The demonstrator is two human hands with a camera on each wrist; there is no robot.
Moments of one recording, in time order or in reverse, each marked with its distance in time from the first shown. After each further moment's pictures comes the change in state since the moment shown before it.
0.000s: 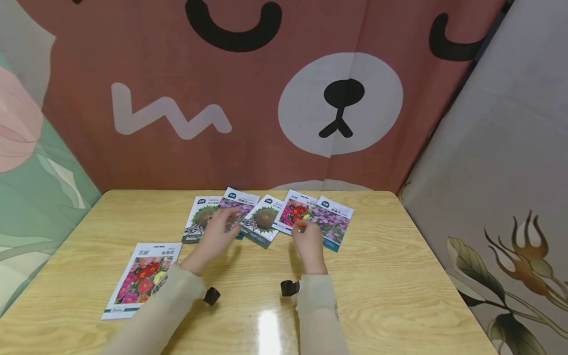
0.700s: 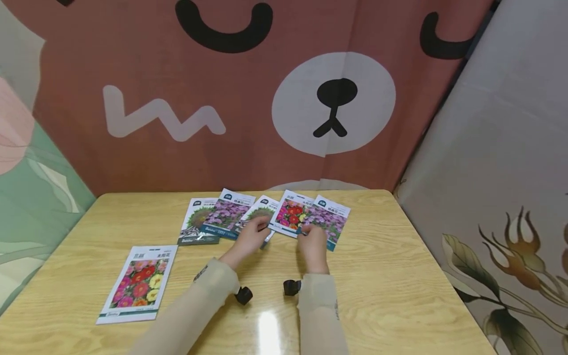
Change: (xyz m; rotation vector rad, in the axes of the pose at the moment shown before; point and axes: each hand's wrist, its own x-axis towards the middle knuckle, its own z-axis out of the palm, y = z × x) left_hand 0.030 0.019 0.081 -0.250 -0.124 -0.146; right_hand 0.005 0.020 -0.008 -0.056 0.053 0.072
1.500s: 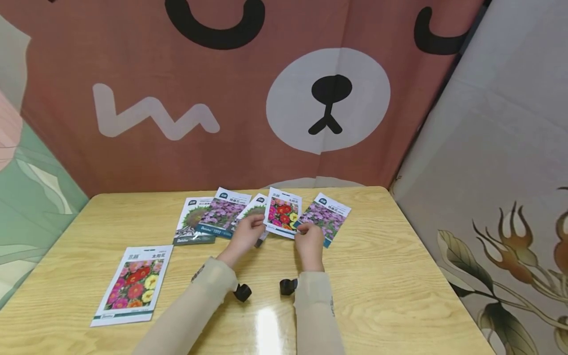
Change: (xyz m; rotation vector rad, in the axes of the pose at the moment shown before) left_hand 0.005 -0.002 0.004 -0.063 0.093 -0.026; right_hand 0.005 0.016 0.011 0.078 0.117 -0.039
